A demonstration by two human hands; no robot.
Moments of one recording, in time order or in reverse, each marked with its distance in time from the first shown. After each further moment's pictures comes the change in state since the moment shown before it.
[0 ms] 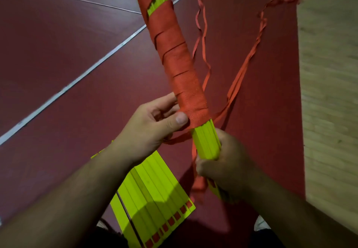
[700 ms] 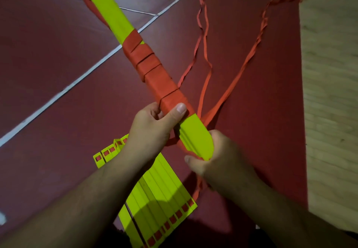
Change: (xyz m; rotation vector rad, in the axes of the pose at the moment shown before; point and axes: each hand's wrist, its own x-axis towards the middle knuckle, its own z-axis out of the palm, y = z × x) left_hand -0.005 -0.015 0.011 0.069 0.393 -0.128; right_hand -0.003 0.000 0.016 -0.230 0.128 0.078
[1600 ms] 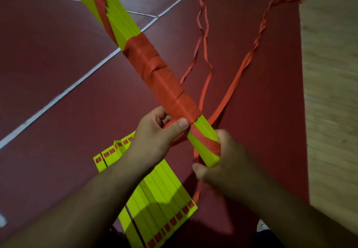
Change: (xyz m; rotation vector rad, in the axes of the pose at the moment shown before) left_hand 0.004 -0.018 0.002 -0.120 -0.167 0.089; right_hand -0.002 0.000 -0.023 -0.158 -0.097 -0.025
